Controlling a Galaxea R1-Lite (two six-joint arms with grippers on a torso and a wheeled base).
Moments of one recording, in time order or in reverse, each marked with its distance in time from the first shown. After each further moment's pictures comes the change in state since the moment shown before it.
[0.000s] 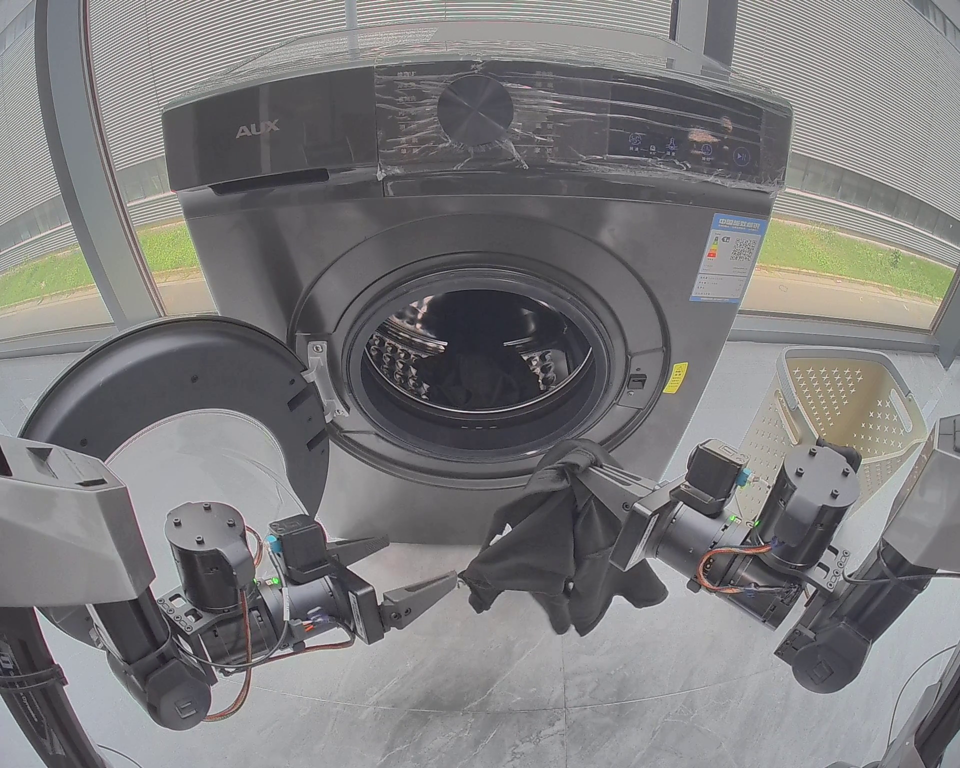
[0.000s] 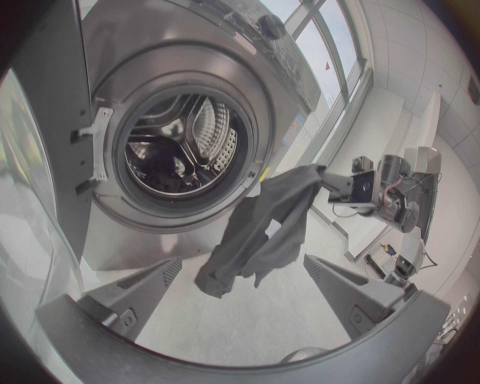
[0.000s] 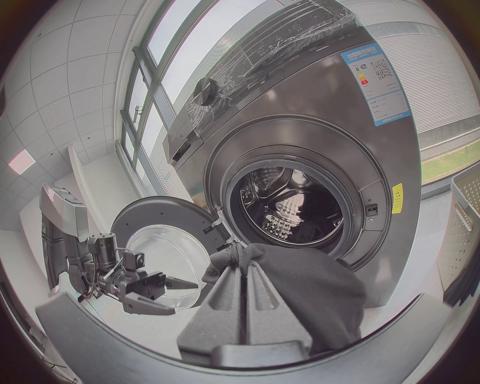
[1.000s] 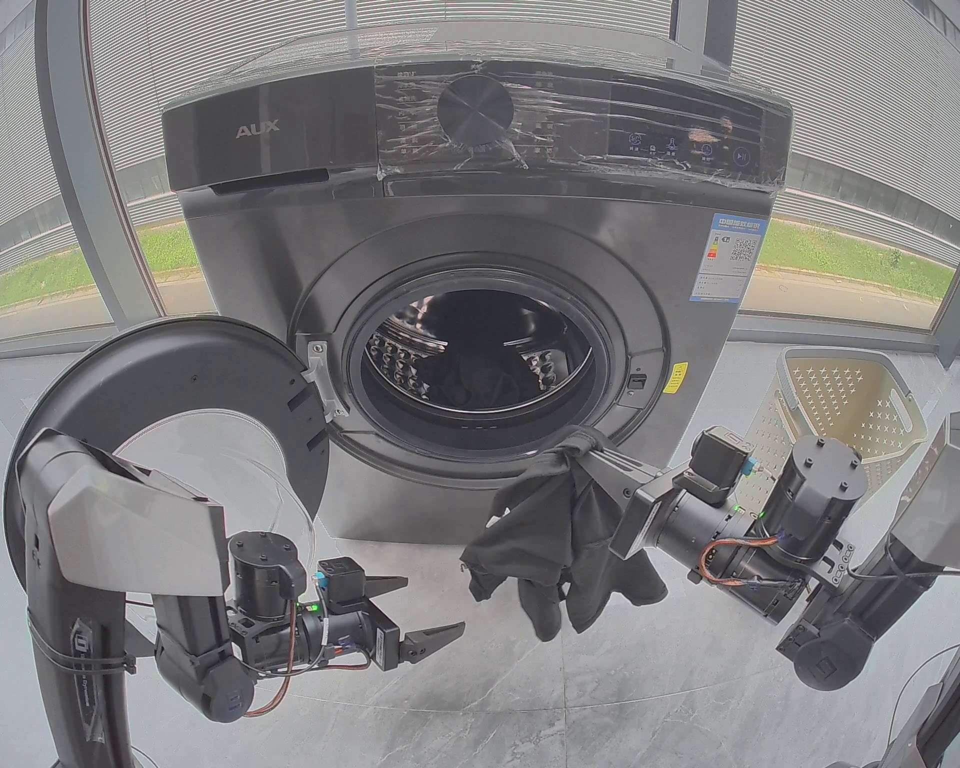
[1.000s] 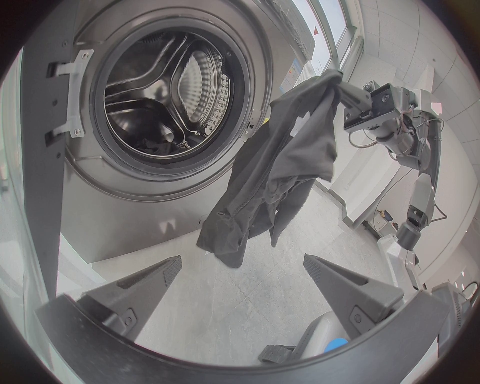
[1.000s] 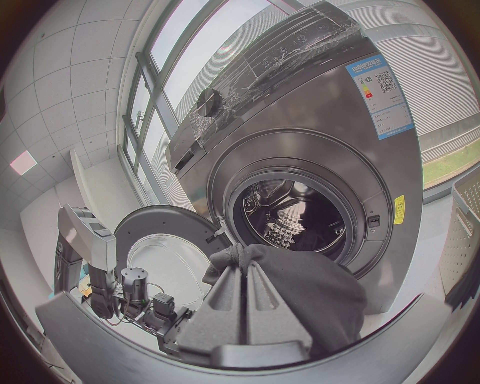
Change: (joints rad) left arm 0.042 0.281 -0.097 0.000 -0.116 0.190; right arm 0.010 -0.021 -0.021 0.000 -0.011 0.001
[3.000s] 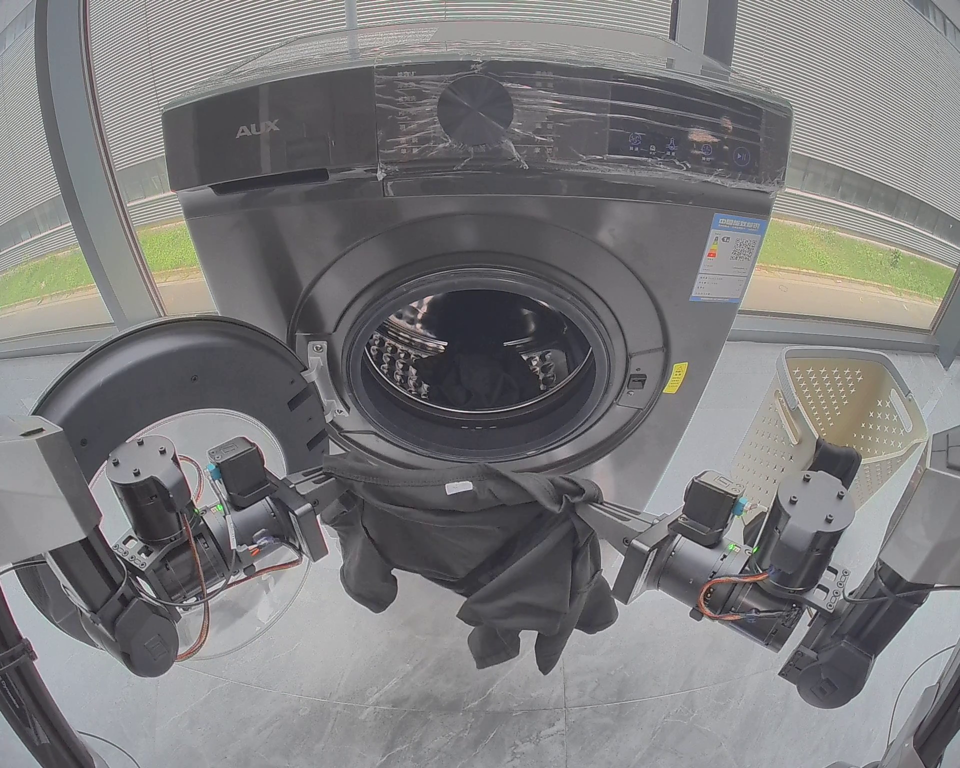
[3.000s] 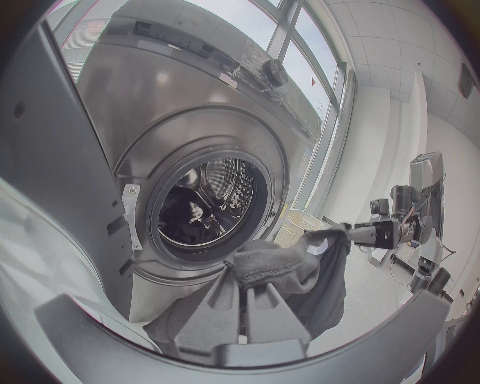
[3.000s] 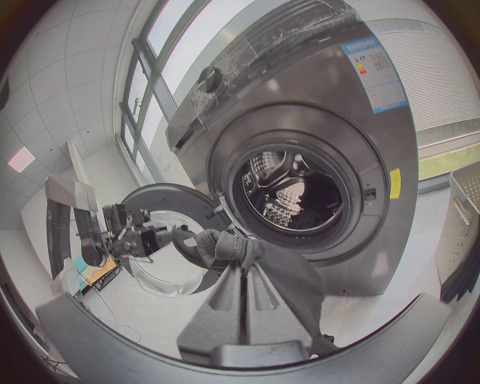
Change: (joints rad) left arm 0.148 -0.356 -0.013 0.000 0.023 -0.074; right arm 0.010 0.027 0.093 -0.001 0.008 -0.011
